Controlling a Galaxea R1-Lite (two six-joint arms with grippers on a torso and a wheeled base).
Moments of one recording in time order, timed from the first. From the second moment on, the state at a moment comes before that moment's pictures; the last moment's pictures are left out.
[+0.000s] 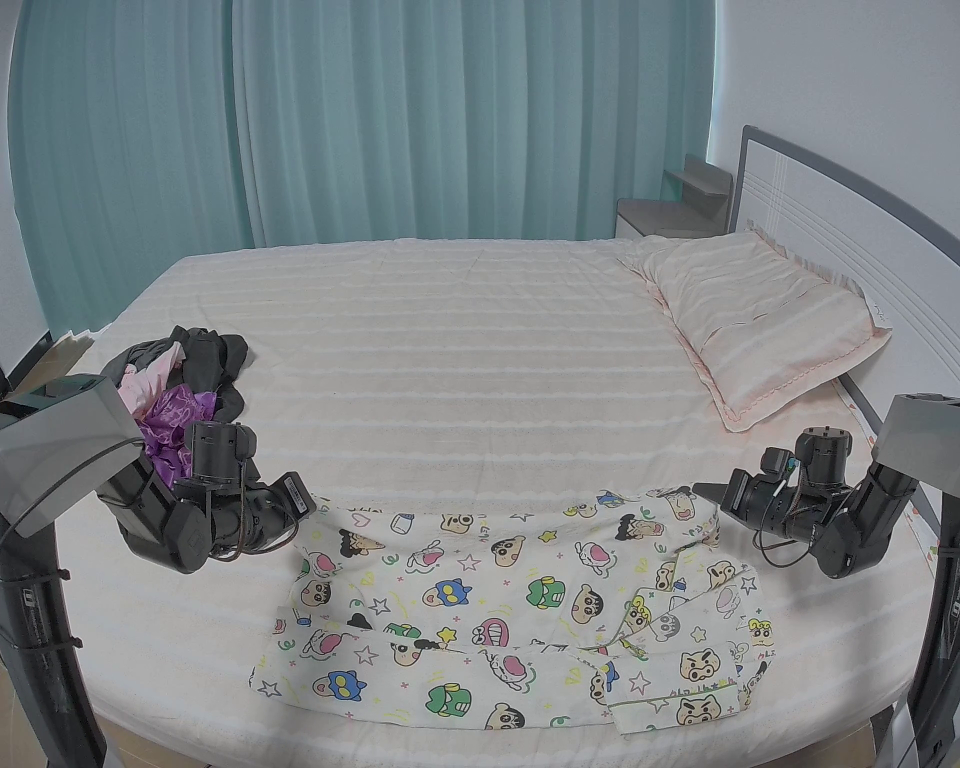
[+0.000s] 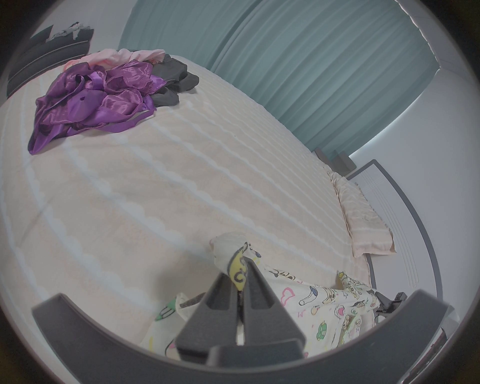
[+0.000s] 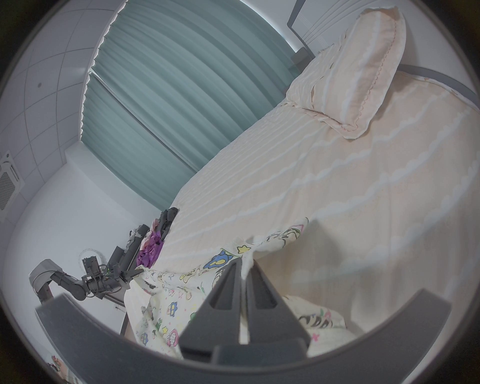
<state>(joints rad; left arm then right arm) -0.11 2.20 -0.85 -0.73 -0.16 -0.67 0.02 2.30 -0.74 -1.15 0.49 0.53</state>
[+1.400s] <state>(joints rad) -0.11 2.22 -0.41 -0.98 -0.22 -0.54 -0.02 2.36 -0.03 -1.55 0.66 0.24</state>
